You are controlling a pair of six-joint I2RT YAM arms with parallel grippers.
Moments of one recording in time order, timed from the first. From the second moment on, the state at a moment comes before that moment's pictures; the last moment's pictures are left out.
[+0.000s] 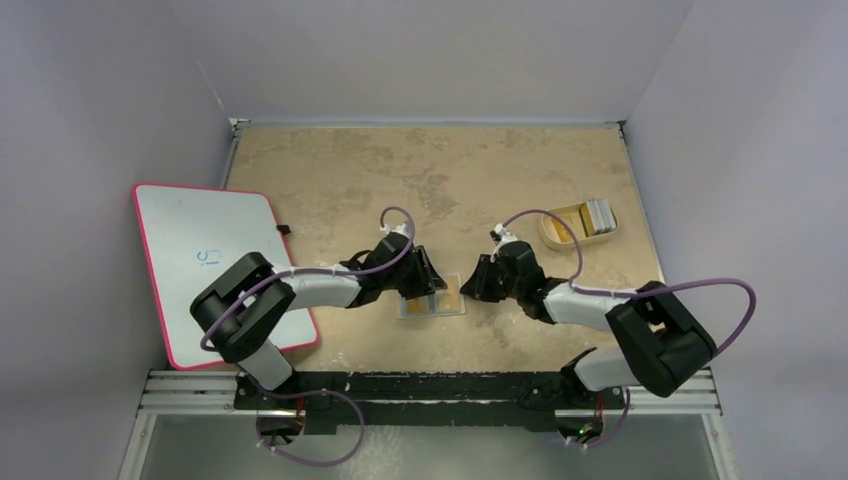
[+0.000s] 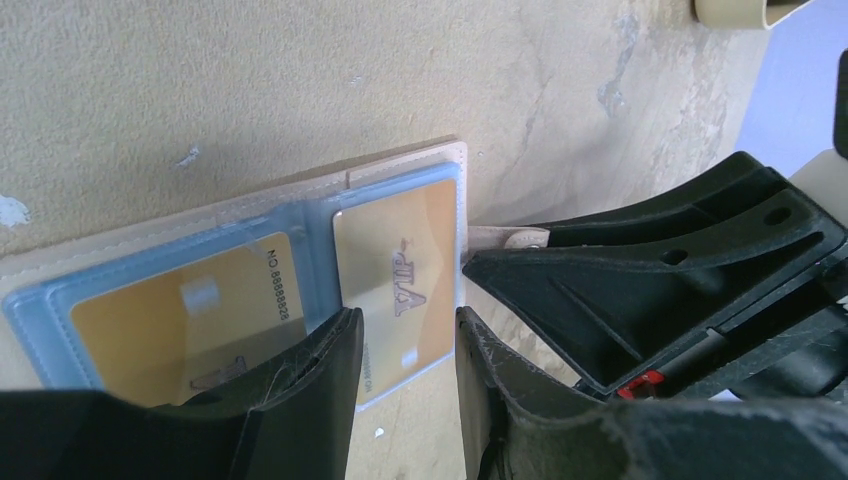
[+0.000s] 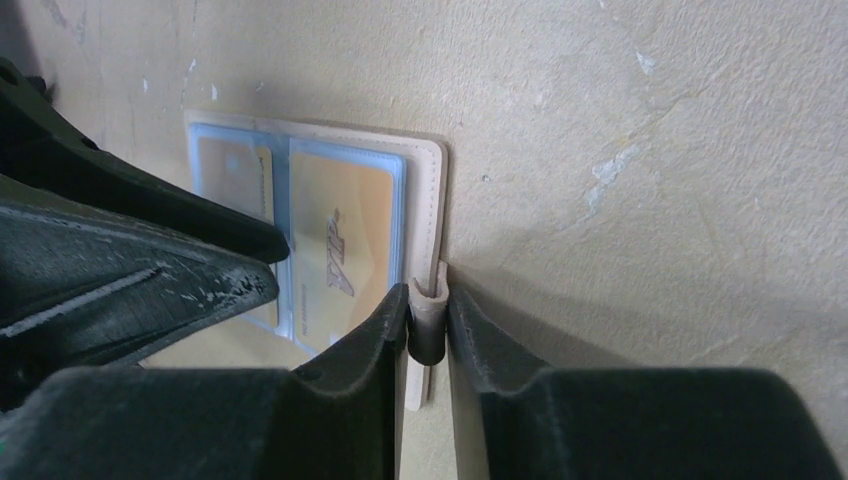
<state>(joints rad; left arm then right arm) -0.81 1.63 0.69 0.21 0.12 -1.07 0.58 1.39 0.40 0.27 -0.17 0.70</state>
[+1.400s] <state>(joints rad) -0.67 1.41 0.59 0.02 0.08 -0.96 0.68 1.42 0.64 -0.07 -0.09 0.66</state>
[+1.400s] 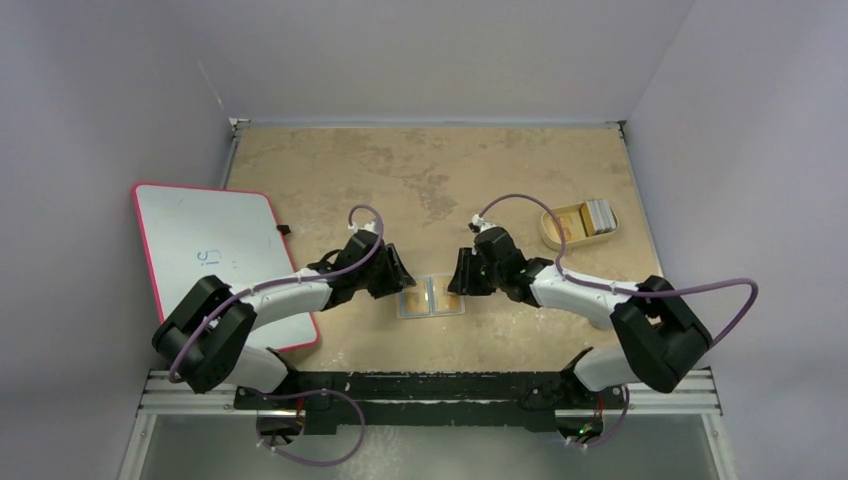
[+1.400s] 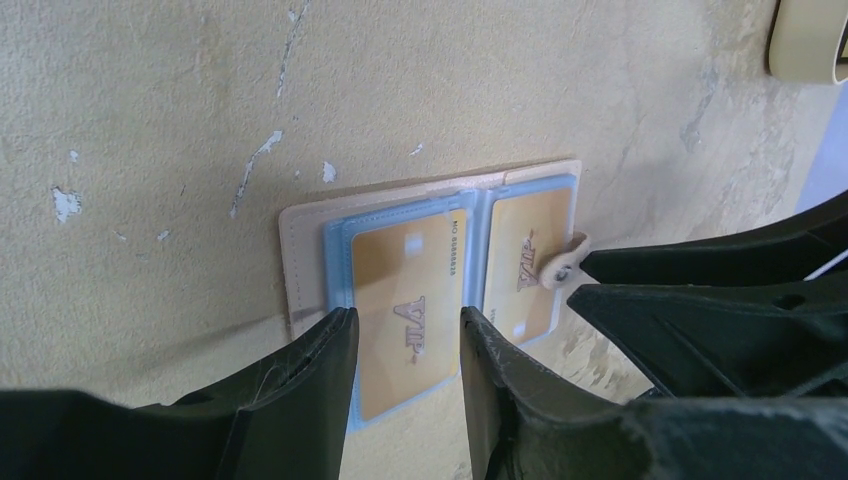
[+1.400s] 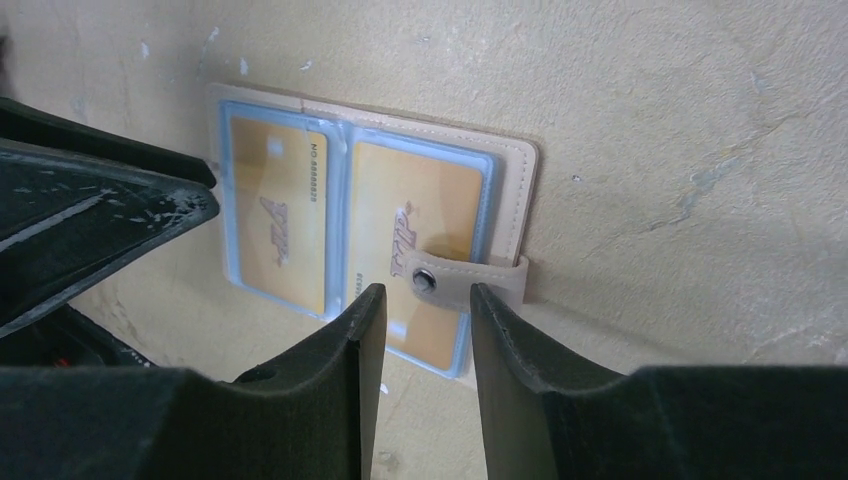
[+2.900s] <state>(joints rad) -0.67 1.46 0.59 0.07 0.04 -0.97 0.69 1.45 0.61 -0.02 -0.01 0.61</state>
